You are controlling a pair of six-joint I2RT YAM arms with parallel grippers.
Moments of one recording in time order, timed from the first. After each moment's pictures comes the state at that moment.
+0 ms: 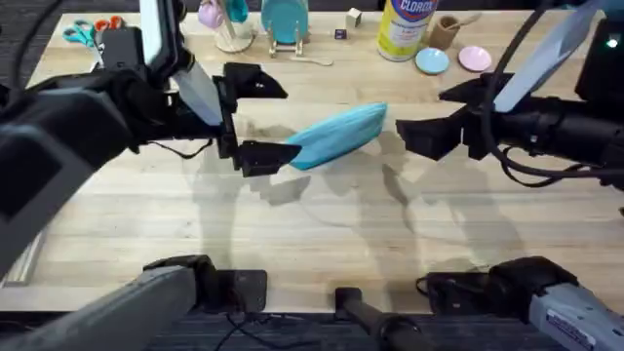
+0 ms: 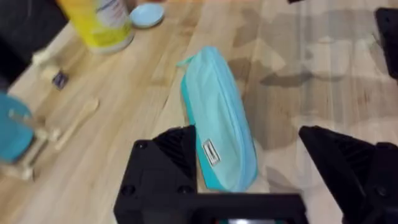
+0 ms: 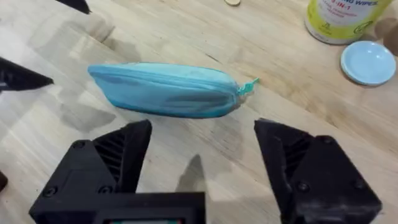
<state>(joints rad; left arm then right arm) 0.12 1.27 0.77 -0.66 1.14 1.18 0.20 0.86 0.73 -0.54 -0.38 -0.16</state>
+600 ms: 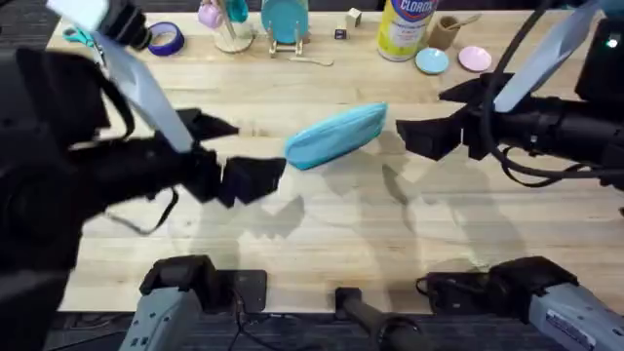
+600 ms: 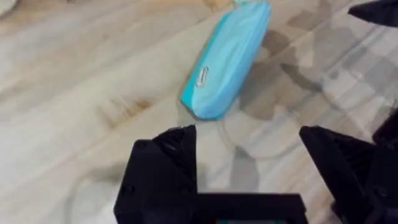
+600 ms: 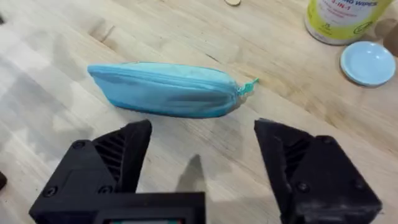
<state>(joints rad) 0.12 0.71 0.77 -0.97 0.70 0.41 0.20 0.86 0.73 -0.54 -0.38 -0.16</state>
